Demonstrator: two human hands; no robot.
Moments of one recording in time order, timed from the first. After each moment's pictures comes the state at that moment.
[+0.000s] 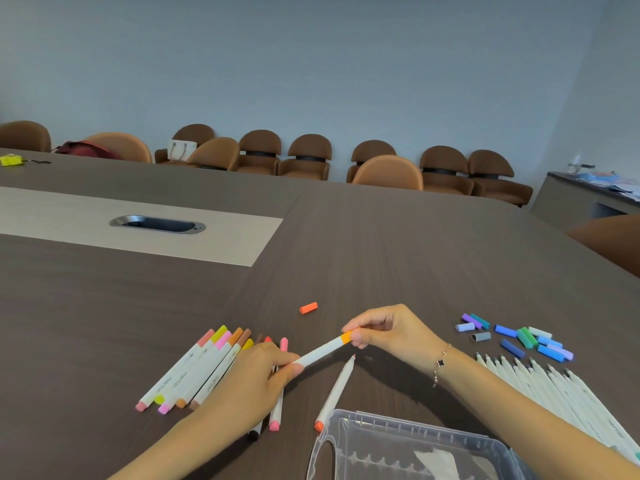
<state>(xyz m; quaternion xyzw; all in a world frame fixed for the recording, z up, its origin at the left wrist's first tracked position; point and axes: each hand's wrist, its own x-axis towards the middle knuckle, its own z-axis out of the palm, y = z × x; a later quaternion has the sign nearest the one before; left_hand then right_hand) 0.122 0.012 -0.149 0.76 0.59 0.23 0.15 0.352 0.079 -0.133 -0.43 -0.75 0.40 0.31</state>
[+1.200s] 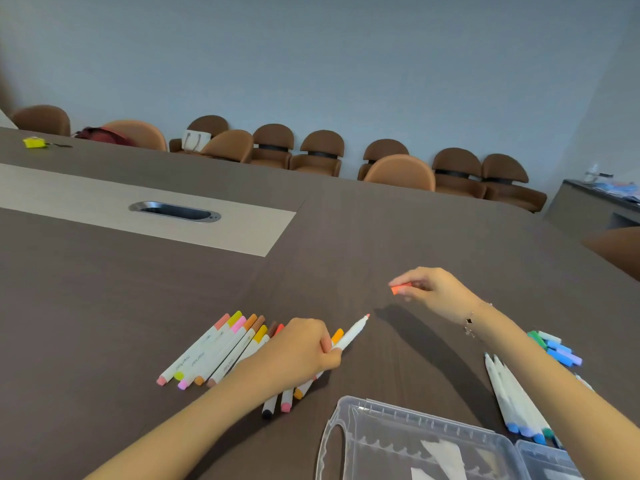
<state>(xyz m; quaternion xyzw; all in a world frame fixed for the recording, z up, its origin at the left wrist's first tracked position) 0.148 0.028 -0.132 0.74 0.59 0.17 0.26 0.397 0.121 -0.104 -0.53 -0.78 0.22 0.25</state>
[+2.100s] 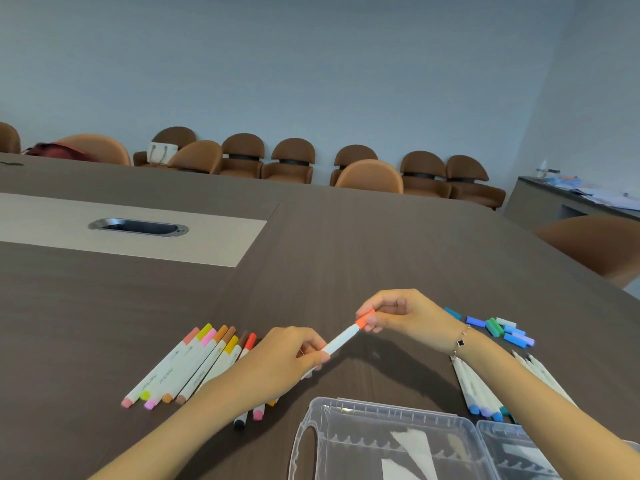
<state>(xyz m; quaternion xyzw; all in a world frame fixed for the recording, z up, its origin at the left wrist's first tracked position) 0.161 0.018 -0.127 0.77 0.53 0.21 0.29 0.391 0.059 -0.100 -0.45 -0.76 0.38 0.29</state>
